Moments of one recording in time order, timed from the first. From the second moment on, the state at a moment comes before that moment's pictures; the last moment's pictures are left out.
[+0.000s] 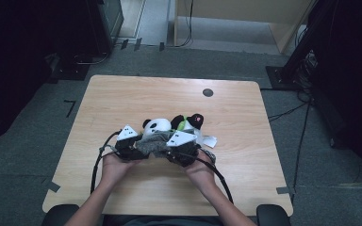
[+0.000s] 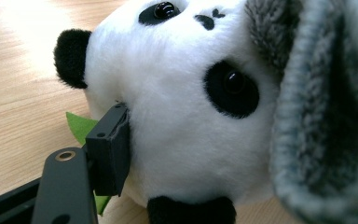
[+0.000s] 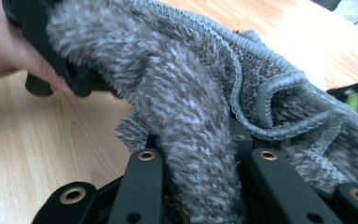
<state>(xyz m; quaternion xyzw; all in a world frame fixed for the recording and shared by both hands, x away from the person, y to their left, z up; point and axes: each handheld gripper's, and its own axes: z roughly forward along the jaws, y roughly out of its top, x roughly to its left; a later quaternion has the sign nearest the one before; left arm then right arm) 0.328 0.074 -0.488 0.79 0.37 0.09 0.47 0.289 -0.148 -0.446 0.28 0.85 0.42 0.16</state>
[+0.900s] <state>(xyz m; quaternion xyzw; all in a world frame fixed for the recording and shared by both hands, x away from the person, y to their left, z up) 0.330 0.075 -0.487 0.79 0.38 0.08 0.47 0.267 -0.168 -0.476 0.27 0.88 0.37 0.12</state>
